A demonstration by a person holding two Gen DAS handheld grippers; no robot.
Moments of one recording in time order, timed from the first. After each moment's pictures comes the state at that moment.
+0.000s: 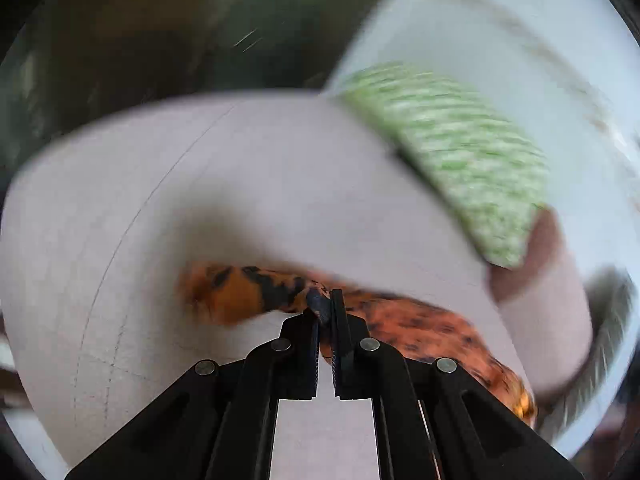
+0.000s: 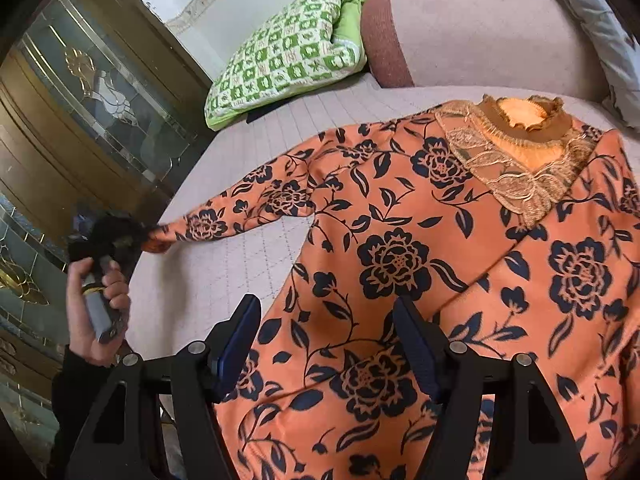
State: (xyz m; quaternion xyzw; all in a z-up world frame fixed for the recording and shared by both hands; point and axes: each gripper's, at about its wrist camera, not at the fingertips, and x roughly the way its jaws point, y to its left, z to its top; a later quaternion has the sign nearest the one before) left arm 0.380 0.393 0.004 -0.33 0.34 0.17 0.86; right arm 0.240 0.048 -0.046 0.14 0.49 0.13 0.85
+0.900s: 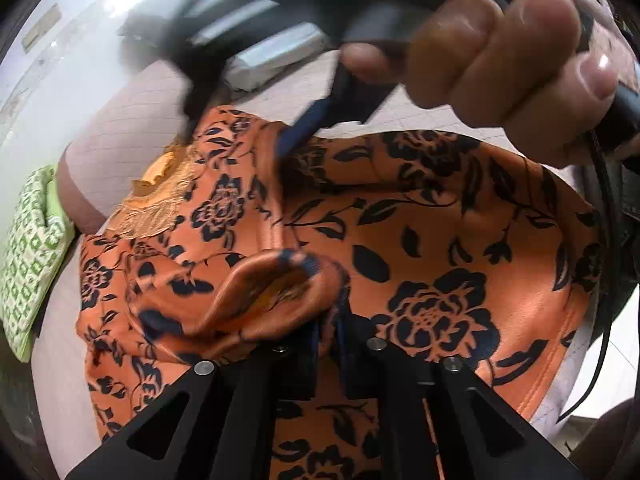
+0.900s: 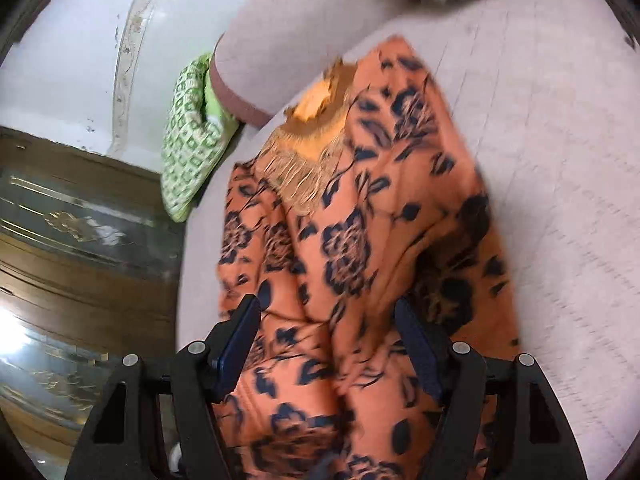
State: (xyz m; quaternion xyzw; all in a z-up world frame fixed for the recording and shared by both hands) left arm 0.254 -0.120 -0.112 0.33 0.37 -0.34 0.80; right arm 0.207 -0.201 -0.081 0.39 0.50 0.09 0.77
